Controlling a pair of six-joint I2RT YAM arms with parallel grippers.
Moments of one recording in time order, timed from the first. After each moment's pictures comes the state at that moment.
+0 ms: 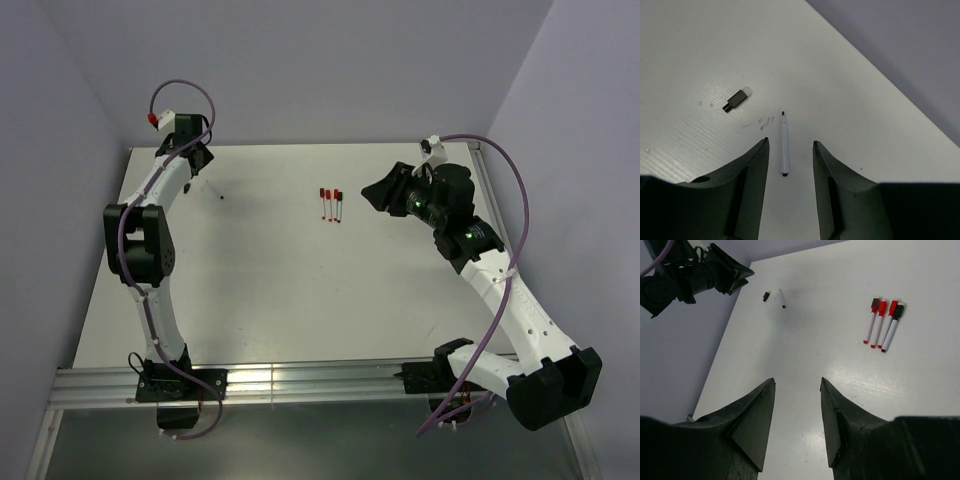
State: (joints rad) left arm -0.08 2.03 1.75 -0.37 -0.39 -0.68; right arm 0.32 1.07 1.04 -0.23 -0.26 0.57
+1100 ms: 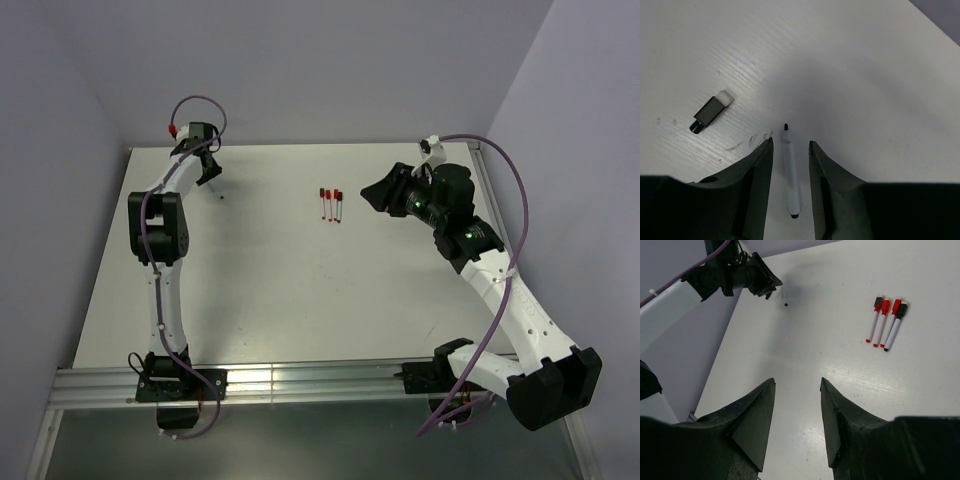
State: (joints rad) left arm -0.06 2.37 2.01 -0.51 -0.34 -0.60; right arm 0.32 1.07 1.04 -0.23 -0.28 0.57
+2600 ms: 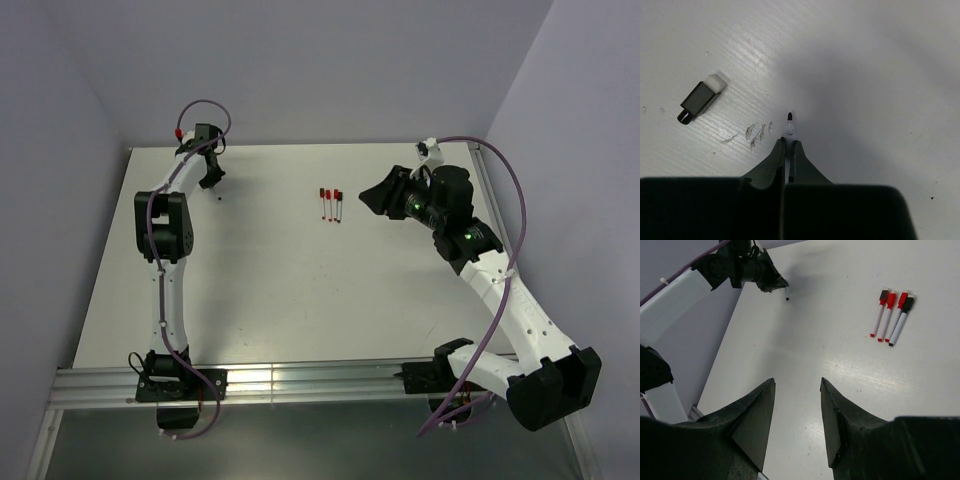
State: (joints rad) left arm -0.07 2.46 2.11 -0.63 -0.34 -0.60; right arm 0.32 1.07 1.02 -0.23 -0.30 0.57
